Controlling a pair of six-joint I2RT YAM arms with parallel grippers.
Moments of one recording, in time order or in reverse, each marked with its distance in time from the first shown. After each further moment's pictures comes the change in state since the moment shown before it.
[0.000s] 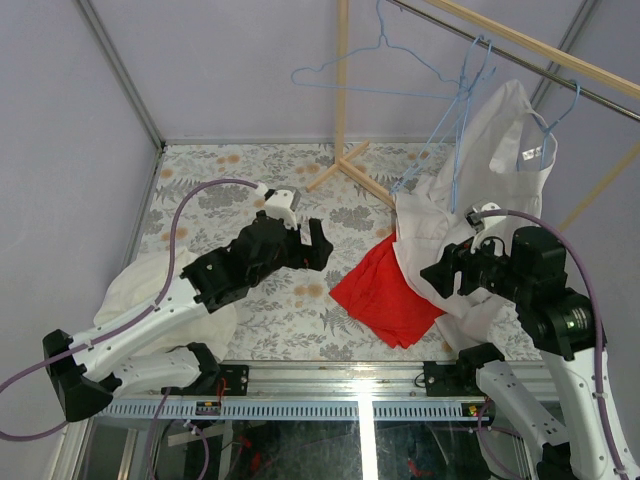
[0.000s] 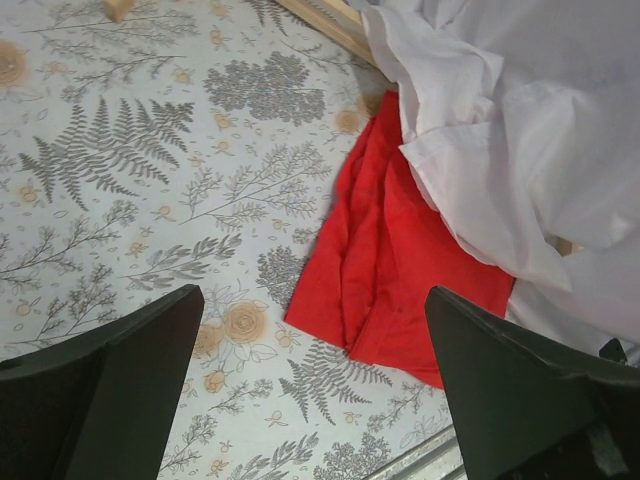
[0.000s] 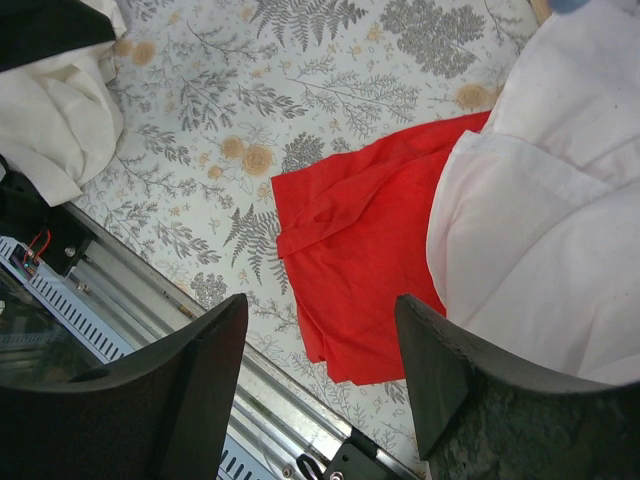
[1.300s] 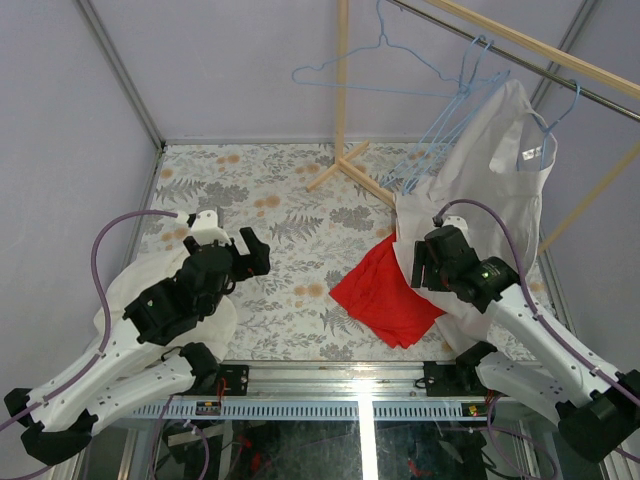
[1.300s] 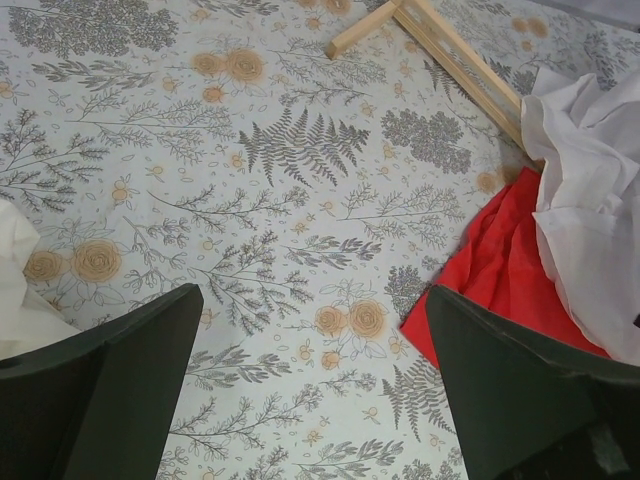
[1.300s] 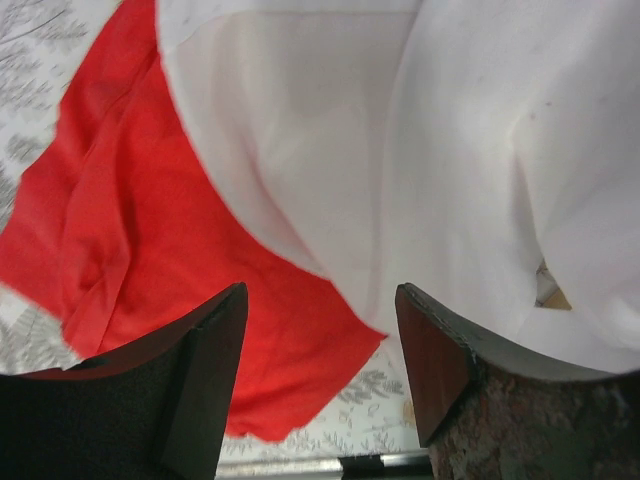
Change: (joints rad) left arm 0.043 -0.363 -0.130 -0.253 -0.331 -0.091; right arm 0.290 0.286 -0.304 0.153 0.737 0.499
